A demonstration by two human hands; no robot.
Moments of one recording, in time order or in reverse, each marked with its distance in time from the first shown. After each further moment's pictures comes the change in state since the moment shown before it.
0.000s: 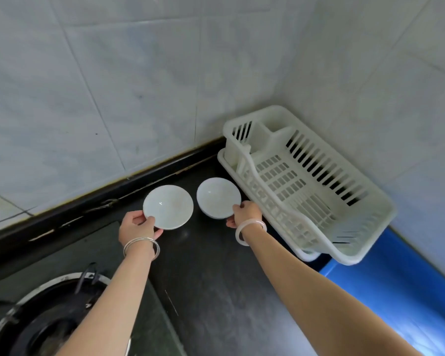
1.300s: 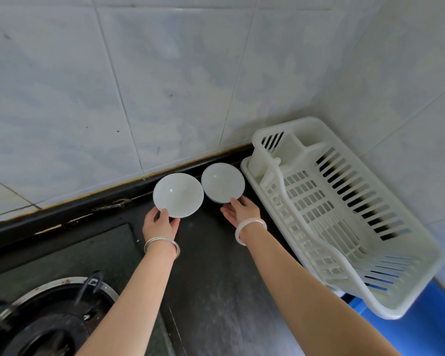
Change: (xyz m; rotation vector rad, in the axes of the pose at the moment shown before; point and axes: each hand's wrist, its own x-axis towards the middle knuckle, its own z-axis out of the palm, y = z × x) left_hand 0.030 -0.003 0.034 -0.388 0.009 -0.198; right_hand 0.034 -0.030 0.055 0.482 -0.152 0.092
